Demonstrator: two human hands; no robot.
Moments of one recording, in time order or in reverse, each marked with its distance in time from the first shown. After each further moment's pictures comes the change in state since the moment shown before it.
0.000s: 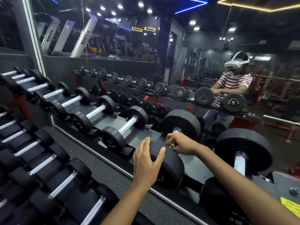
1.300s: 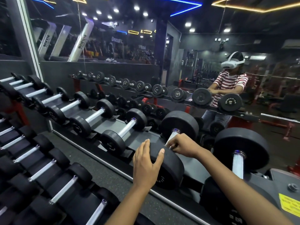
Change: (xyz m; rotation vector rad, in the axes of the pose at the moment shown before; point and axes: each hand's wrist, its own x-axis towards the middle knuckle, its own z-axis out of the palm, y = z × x) left_hand -0.001 -0.003 -0.002 0.038 -0.008 0.022; right_hand -0.010 -0.002 0.005 0.060 0.120 0.091
